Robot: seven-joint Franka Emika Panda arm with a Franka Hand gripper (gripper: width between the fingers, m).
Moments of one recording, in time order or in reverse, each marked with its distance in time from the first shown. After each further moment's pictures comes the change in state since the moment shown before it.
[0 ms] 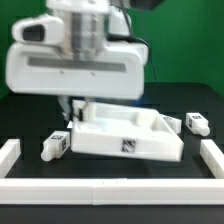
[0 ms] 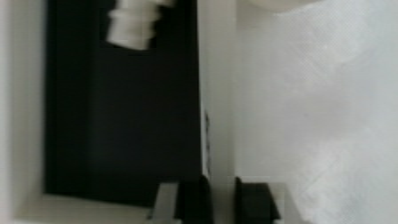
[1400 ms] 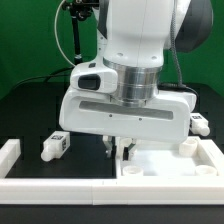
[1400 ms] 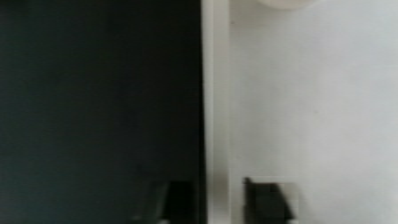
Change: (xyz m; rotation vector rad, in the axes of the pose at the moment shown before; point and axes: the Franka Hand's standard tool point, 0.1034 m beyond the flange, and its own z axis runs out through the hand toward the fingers) arm 0.012 -0.059 0.041 -0.021 -0.023 0.095
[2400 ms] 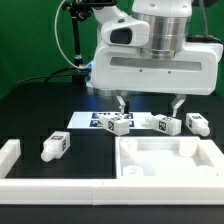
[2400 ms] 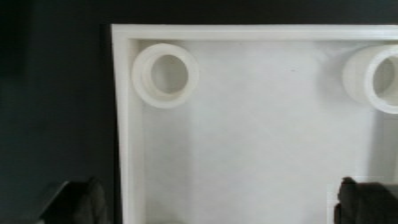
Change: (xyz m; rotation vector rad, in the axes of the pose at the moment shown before) arm -0.046 -0.041 -0.065 0.047 -0.035 -0.046
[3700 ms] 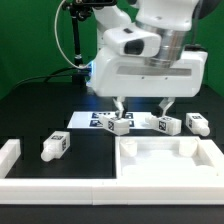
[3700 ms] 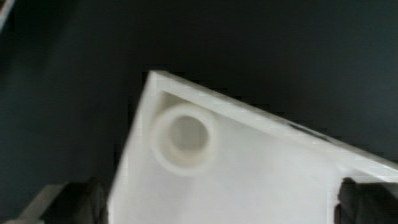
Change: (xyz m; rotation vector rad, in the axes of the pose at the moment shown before) arm -0.037 0.020 0.022 -0.097 -0.059 -0.385
